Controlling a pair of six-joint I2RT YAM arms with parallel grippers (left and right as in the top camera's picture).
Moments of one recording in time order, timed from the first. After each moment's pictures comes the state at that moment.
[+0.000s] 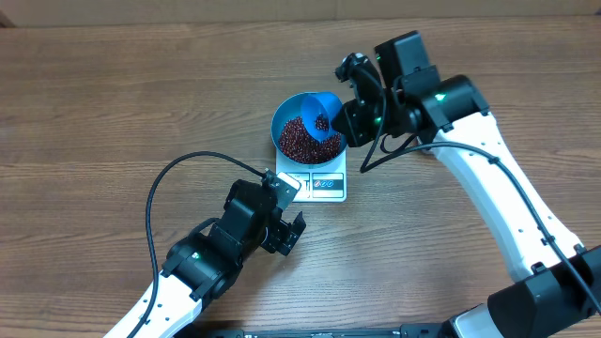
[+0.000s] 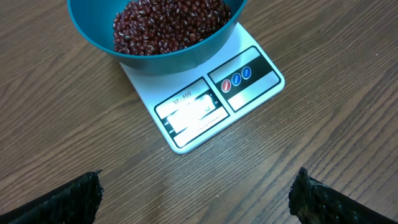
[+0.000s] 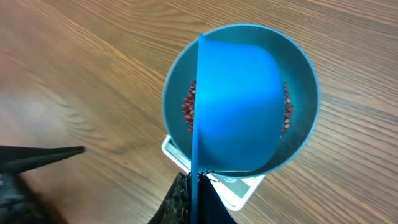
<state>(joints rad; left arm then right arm) -0.65 1.02 0.65 -0.42 -0.10 0.00 0.41 1.68 1.62 -0.98 -0.36 -0.01</state>
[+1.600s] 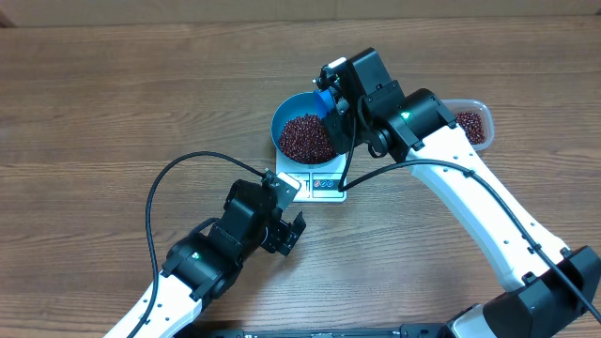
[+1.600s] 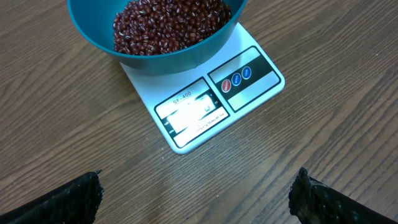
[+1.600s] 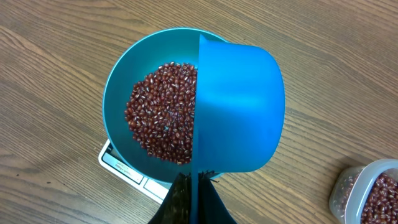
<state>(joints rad) -0.65 1.02 0.65 -0.42 -0.10 0.00 0.54 1.68 1.62 -0.96 0.02 0.01</state>
